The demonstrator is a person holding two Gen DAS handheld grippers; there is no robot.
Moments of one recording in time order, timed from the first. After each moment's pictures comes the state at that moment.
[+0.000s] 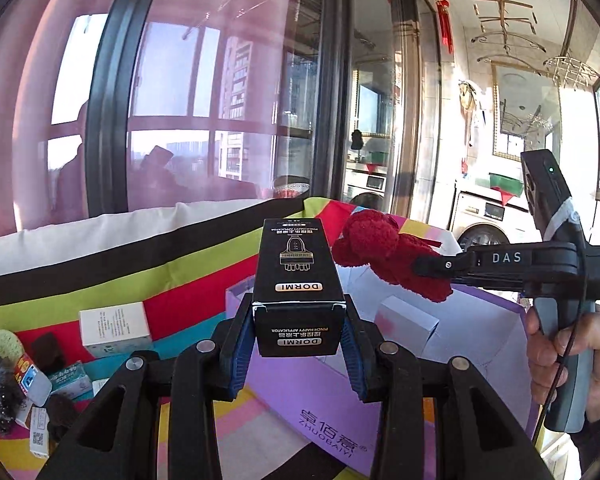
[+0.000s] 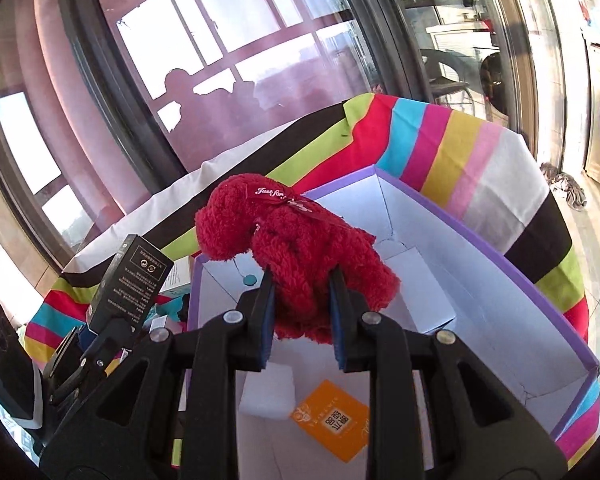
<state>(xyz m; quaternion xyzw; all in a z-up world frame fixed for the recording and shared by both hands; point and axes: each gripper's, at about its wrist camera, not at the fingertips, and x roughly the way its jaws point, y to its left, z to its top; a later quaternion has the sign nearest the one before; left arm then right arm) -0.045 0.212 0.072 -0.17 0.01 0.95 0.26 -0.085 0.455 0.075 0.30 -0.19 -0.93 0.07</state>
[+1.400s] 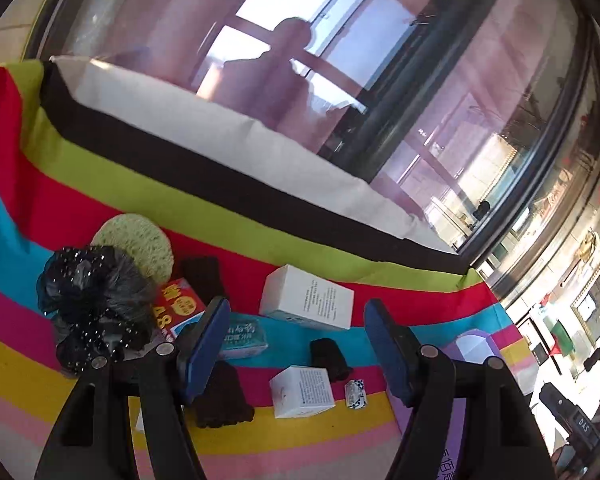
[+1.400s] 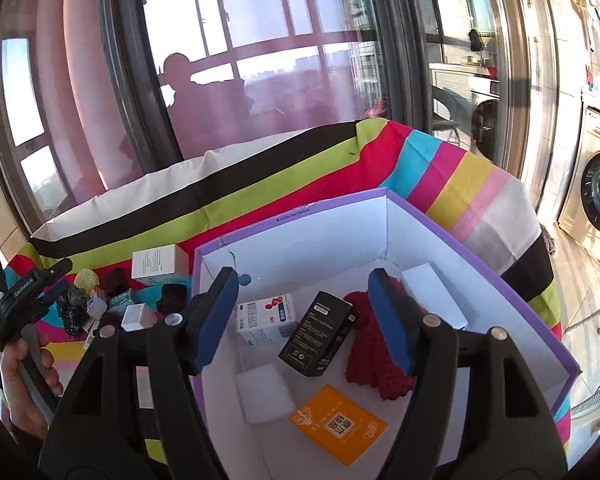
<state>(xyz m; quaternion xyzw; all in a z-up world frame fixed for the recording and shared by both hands) -0.136 -0.017 0.026 -0.29 -0.28 0.91 0.06 -0.077 0.393 0.088 0.28 -0.07 -0.96 0.03</state>
